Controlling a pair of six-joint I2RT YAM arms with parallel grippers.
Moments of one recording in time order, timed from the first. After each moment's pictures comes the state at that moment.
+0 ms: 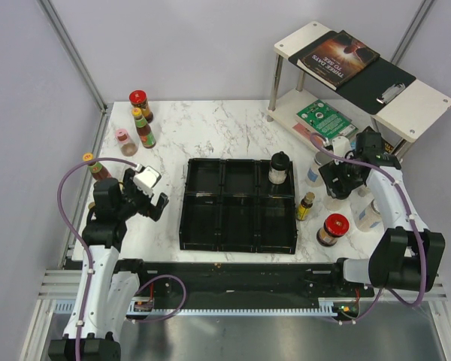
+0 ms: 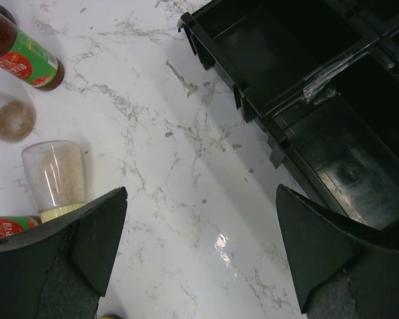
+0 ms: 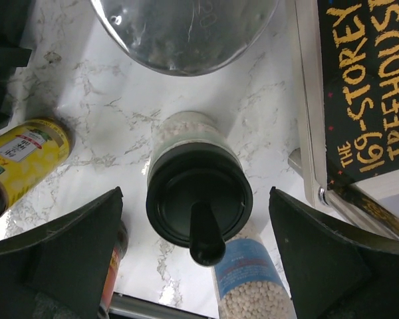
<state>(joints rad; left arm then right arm) 0.04 0.62 0.58 -0.48 0.48 0.50 -0.13 1.32 1.04 -0.82 -0.18 -0.56</state>
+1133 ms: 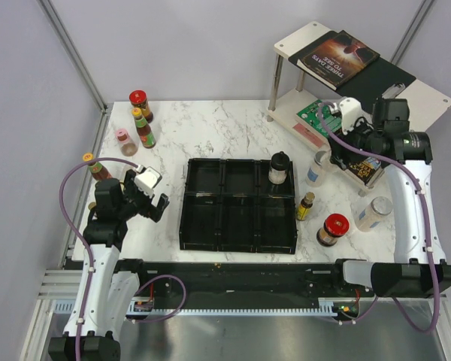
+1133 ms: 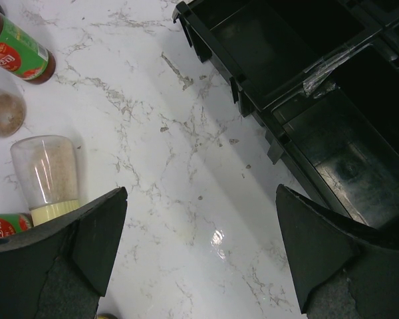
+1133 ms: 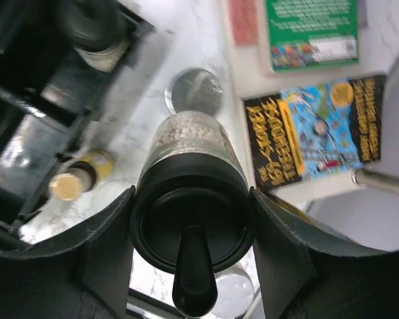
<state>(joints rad) 0.04 0.63 0.57 -0.48 0.48 0.50 -0.09 1.27 1.53 -1.10 -0.28 -0.56</state>
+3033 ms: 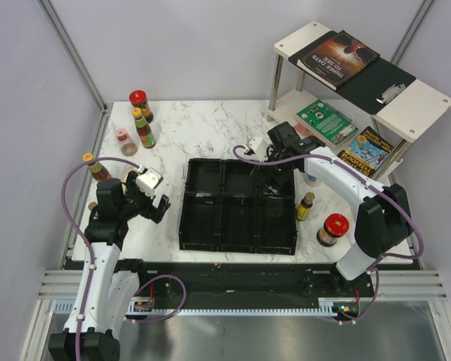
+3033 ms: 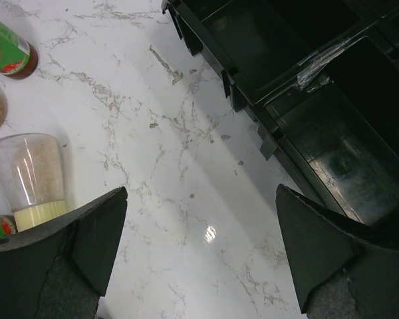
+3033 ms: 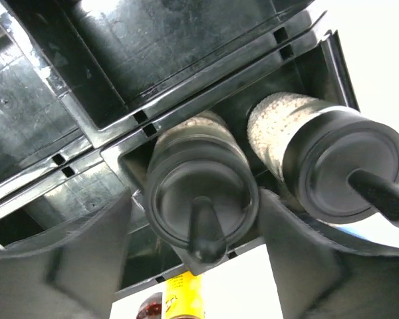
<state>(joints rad) 0.04 0.65 0.55 -0.48 0.50 0.50 0.51 1.63 1.32 -0.81 -0.18 -0.46</state>
